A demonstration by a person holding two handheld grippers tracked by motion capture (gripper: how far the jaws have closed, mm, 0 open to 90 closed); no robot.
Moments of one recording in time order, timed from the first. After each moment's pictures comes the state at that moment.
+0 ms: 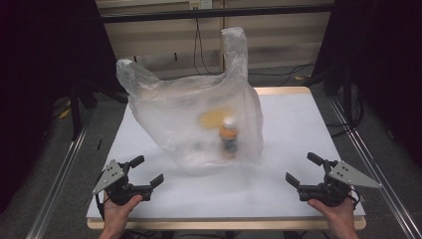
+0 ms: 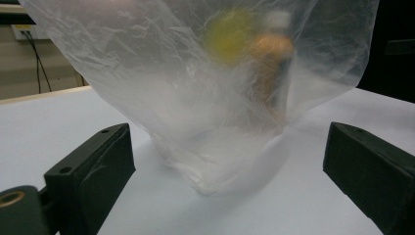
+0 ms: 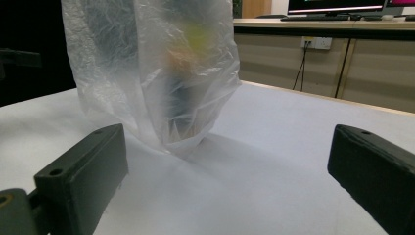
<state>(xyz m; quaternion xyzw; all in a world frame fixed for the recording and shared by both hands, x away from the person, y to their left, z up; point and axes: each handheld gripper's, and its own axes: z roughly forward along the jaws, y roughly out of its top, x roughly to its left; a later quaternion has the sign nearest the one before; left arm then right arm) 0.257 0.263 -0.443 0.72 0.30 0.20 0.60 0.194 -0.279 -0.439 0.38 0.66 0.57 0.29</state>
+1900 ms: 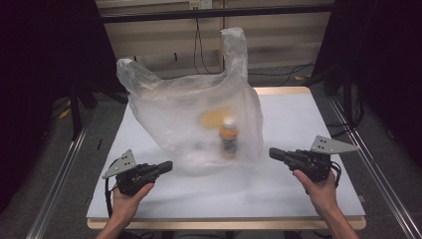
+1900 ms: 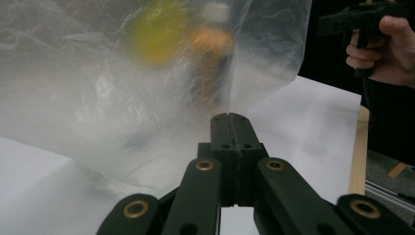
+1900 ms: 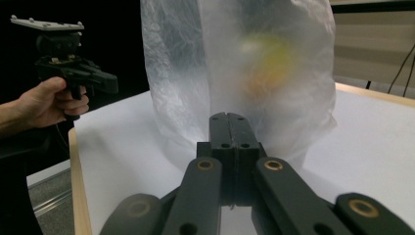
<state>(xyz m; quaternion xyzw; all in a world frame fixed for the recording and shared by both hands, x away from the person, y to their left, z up) 0.277 0.235 -0.421 0.76 0.24 0.10 0.60 0.244 -0.248 -0.398 0.32 0.71 0.61 0.15</state>
